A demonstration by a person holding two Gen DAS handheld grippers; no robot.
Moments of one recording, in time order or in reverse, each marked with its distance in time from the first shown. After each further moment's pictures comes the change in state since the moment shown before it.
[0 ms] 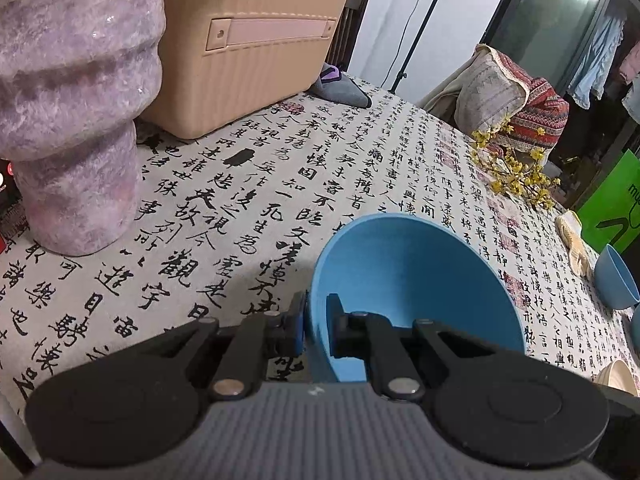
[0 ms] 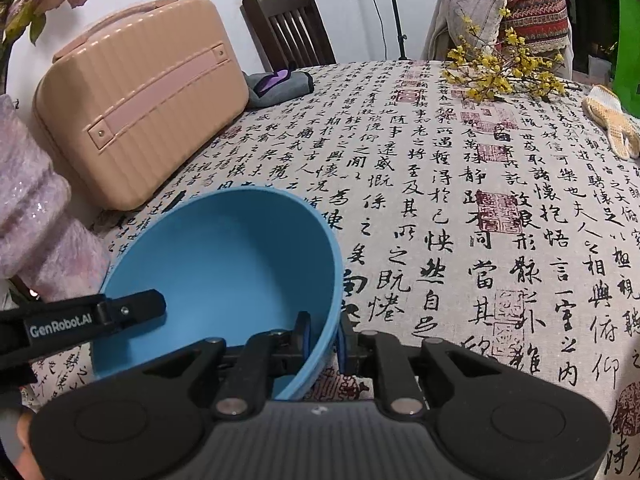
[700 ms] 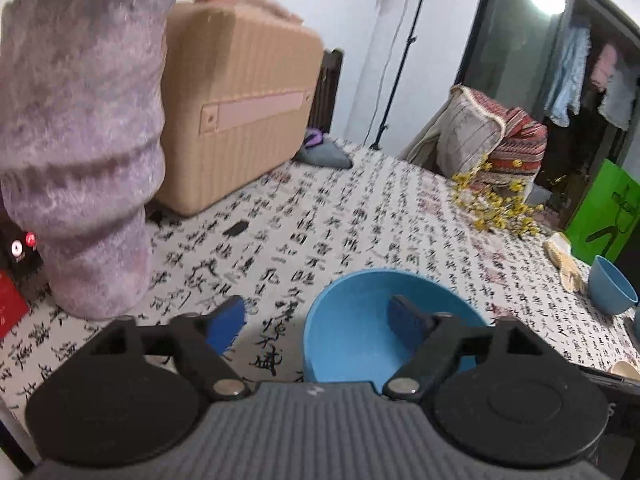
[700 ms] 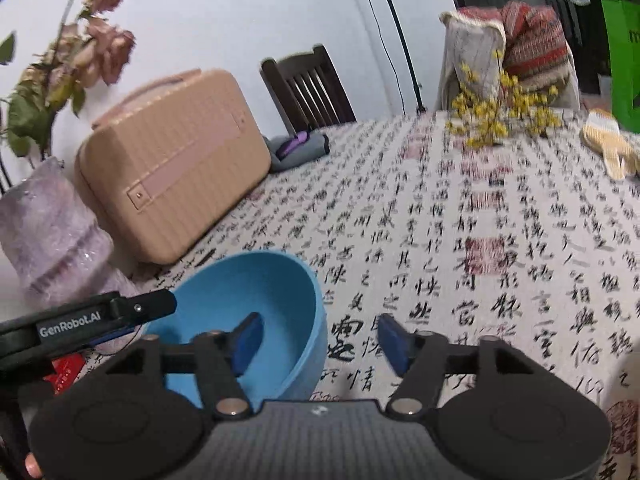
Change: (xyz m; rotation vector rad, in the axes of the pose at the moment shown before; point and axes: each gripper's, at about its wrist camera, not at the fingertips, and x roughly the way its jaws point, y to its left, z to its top) left arm -0.037 -0.010 -0.003 0.104 -0.207 -0.013; right arm -0.046 -0.026 -0.008 0.000 -0.208 0.106
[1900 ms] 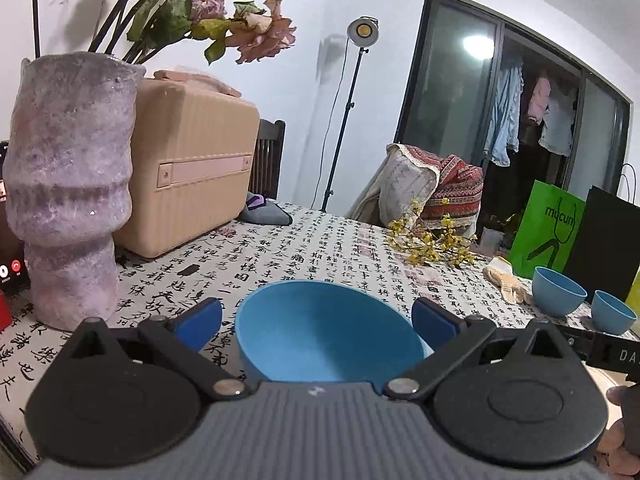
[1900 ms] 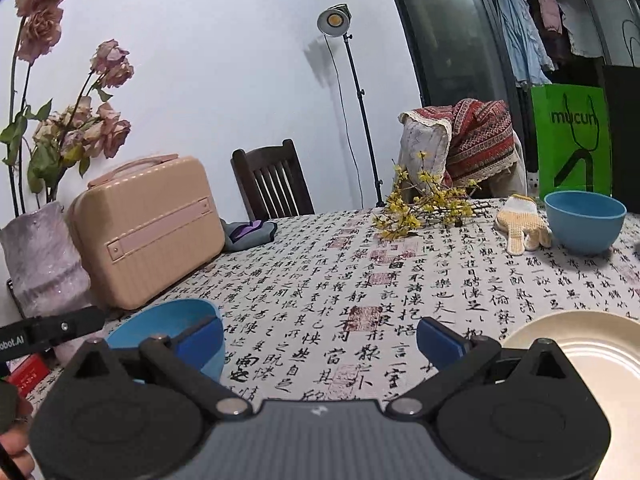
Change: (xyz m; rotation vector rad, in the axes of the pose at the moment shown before) left arm -0.054 -0.025 -0.052 0.086 -0.236 -0.133; right arm -0.094 -0.064 -0.036 -0.055 -0.280 -0.113
